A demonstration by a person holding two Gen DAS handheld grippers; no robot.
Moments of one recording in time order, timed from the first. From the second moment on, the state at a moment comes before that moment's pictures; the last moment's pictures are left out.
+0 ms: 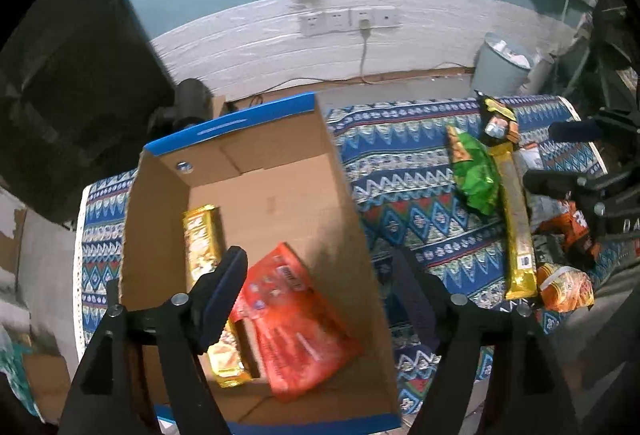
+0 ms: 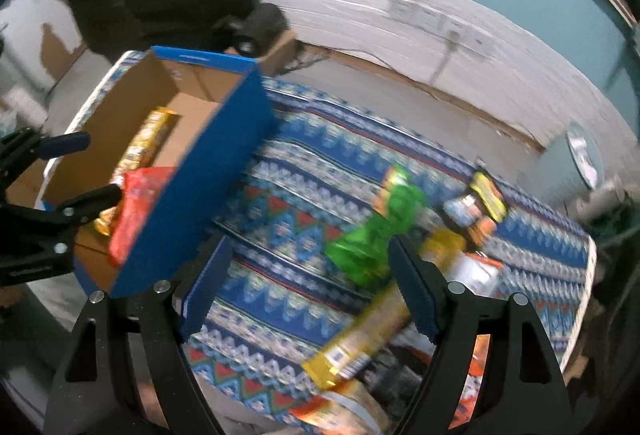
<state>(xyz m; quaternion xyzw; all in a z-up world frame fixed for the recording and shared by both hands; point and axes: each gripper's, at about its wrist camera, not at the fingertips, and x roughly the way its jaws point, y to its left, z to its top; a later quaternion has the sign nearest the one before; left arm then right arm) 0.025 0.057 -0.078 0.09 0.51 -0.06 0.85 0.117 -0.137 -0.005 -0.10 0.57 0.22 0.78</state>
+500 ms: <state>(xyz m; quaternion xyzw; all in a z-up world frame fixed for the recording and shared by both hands) 0.028 -0.016 -0.082 0.11 0.52 -0.12 0.84 0.108 -0.249 -0.016 -0.05 0.59 0.14 0.79</state>
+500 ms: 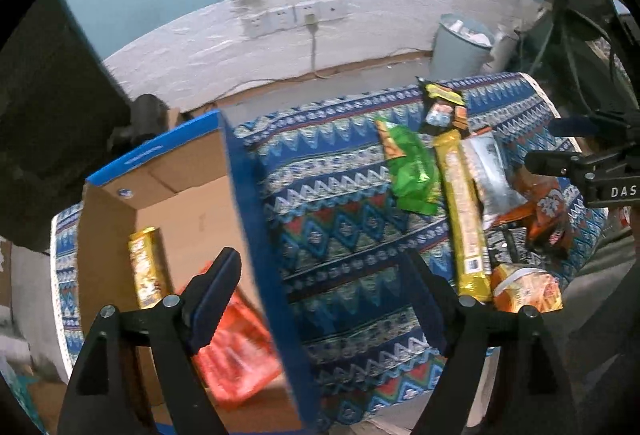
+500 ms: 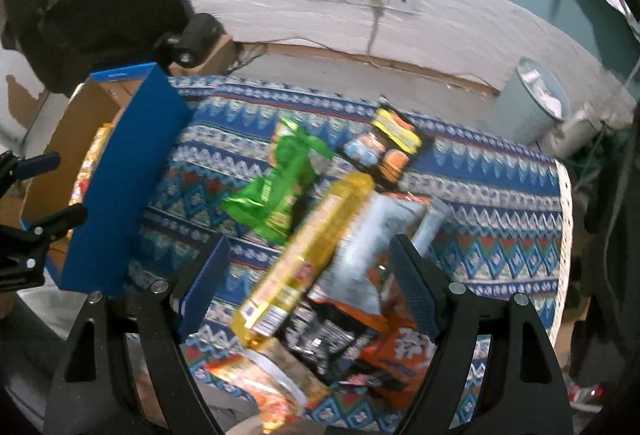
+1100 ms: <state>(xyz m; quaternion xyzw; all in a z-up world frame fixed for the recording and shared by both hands) 0.027 -0.069 -0.113 0.13 0.56 -0.16 0.80 0.081 -0.326 -0.073 -0.03 0.64 0.06 0.76</state>
